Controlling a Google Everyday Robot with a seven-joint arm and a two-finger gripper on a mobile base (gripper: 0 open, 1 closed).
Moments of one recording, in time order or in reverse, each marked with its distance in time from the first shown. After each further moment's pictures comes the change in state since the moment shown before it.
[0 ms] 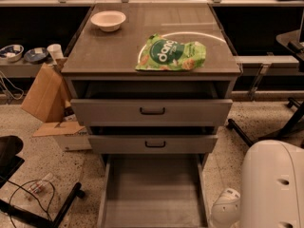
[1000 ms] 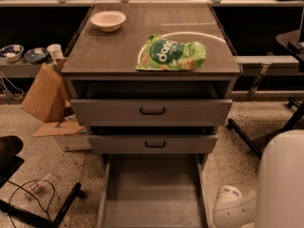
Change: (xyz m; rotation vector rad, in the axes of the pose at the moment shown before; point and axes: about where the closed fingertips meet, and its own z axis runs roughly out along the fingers) arm 0.014 0.018 -0.079 0.095 0.070 -0.081
